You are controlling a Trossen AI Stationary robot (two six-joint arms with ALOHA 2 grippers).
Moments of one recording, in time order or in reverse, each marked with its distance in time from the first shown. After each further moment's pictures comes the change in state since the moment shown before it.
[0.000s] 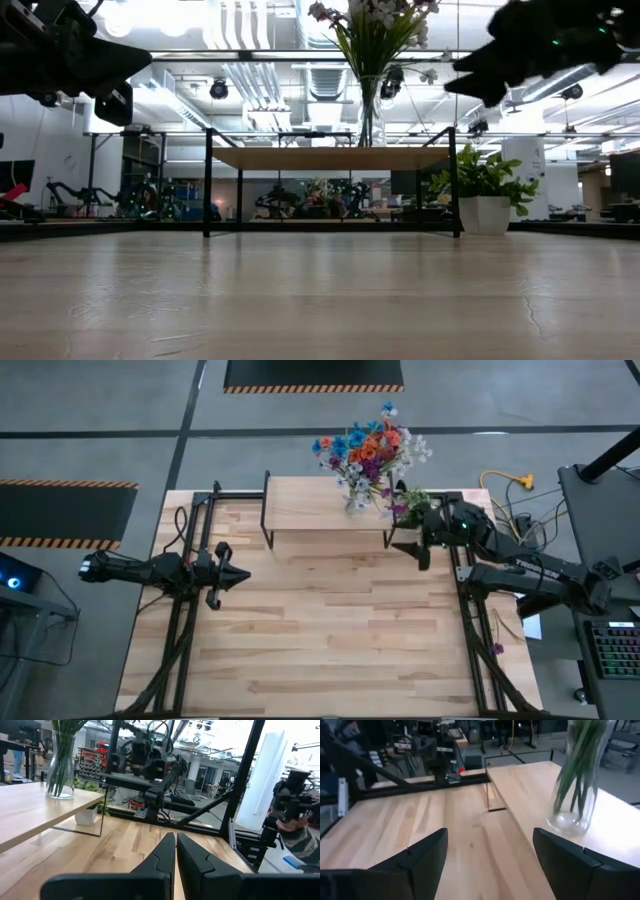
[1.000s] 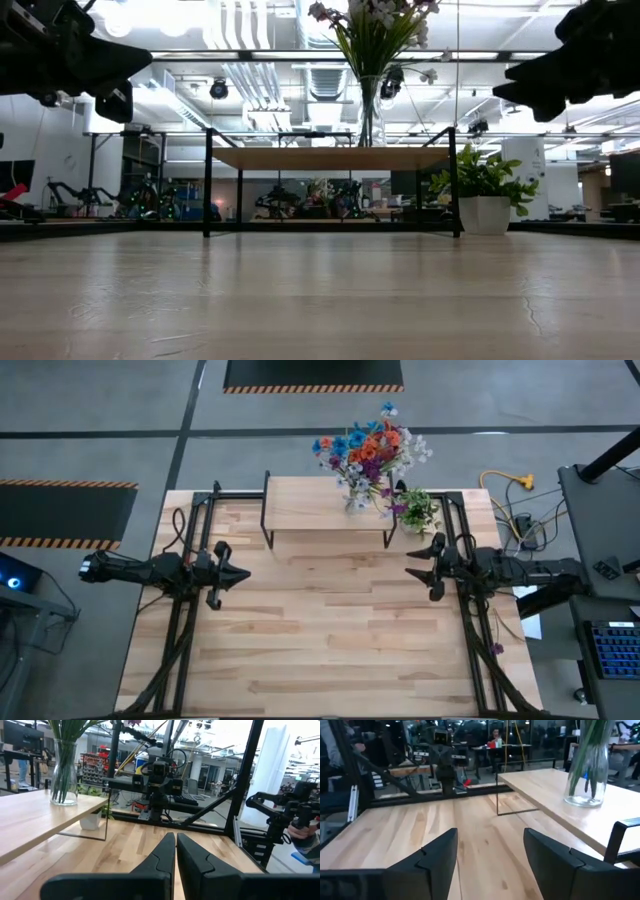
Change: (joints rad) left arm 0.000 -0.005 0.000 0.000 -0.009 0.054; right arm 0.596 -0.571 -0.325 -0.083 0.636 0.087
